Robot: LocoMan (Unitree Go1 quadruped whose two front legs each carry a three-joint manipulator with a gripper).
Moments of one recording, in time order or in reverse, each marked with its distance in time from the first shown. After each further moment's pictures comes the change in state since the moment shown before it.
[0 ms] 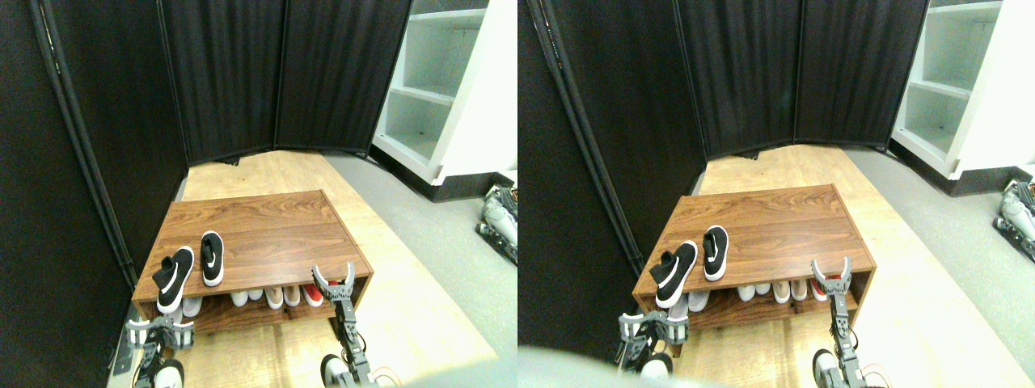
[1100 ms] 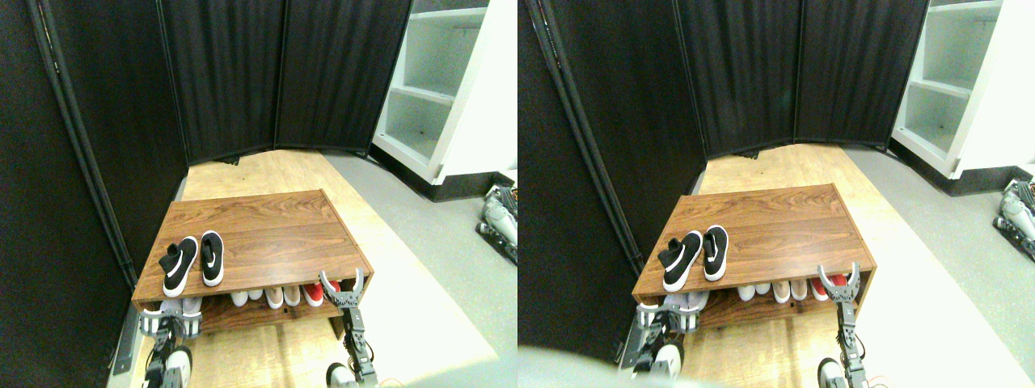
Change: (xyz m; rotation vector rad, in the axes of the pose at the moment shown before) right arm -0.009 -0.002 0.014 -0.072 -0.049 0.008; left arm 0.008 0.013 -0.003 0.029 0.001 0.039
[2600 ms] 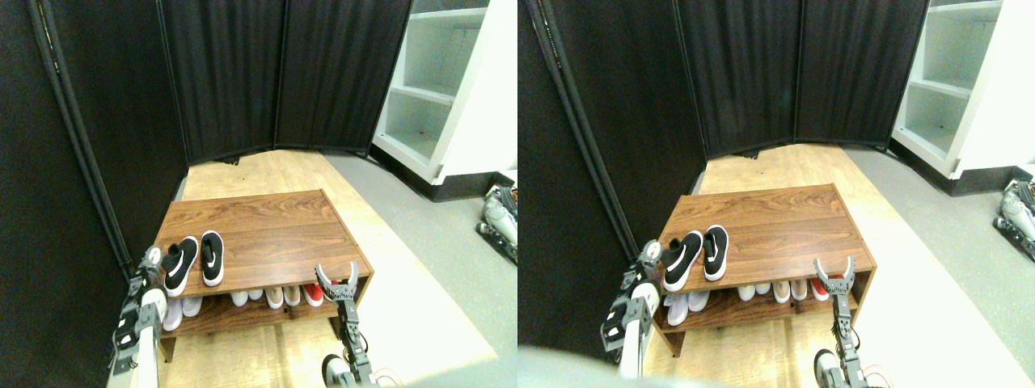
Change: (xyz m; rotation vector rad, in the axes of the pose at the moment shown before) right arm 0.009 0.004 -0.008 0.062 0.004 0.013; left arm 0.049 -0.061 0.060 0.474 -0.131 -0.041
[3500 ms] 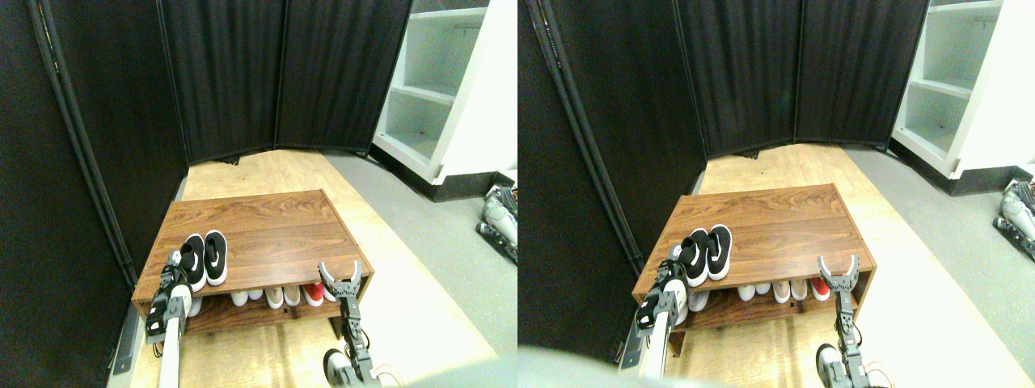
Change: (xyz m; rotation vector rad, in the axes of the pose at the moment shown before) right arm 0.005 -0.004 0.008 -0.023 -0.032 -0.013; left arm 0.018 -0.003 -0.041 -0.111 0.024 0.099
